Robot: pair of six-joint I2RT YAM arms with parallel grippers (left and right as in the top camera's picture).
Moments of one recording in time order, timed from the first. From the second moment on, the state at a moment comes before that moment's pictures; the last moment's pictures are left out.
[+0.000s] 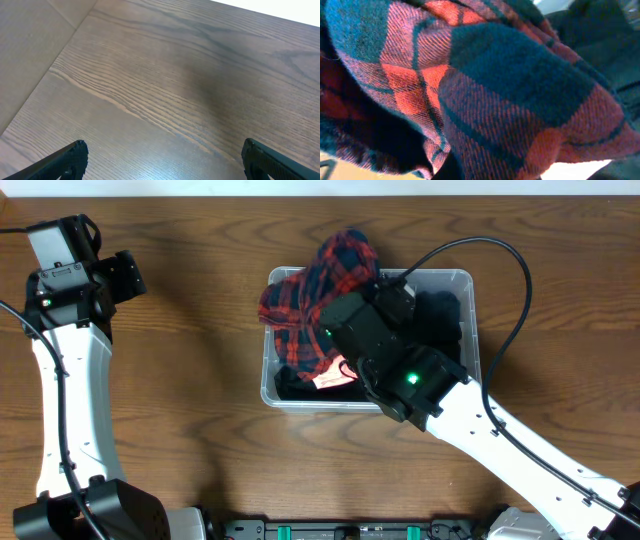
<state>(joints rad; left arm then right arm) 0.28 1.54 1.43 -0.68 -0.20 -0.04 0.83 1.49 1.33 -0.59 0.40 1.33</state>
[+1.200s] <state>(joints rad) 0.28 1.54 1.43 -0.68 -0.20 -0.04 0.80 1.49 1.33 -0.99 0.62 1.32</state>
